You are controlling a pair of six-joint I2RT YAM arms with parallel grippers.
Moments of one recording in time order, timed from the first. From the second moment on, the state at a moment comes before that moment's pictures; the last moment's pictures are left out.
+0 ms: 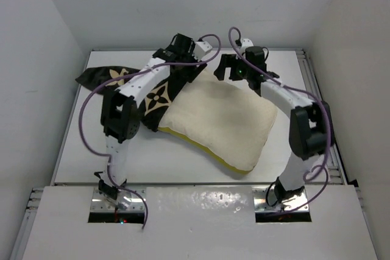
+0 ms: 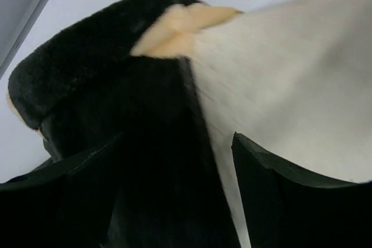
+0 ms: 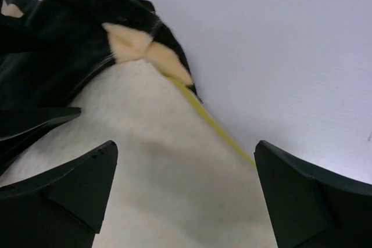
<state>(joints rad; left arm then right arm) -0.47 2.04 1.94 -0.69 0.11 0.48 0.30 1.71 1.20 0.06 -0.18 0.24</state>
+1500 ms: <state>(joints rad) -0.68 1.88 1.99 -0.93 0.52 0.63 0.57 1.31 0.65 0.55 0.13 0.45</state>
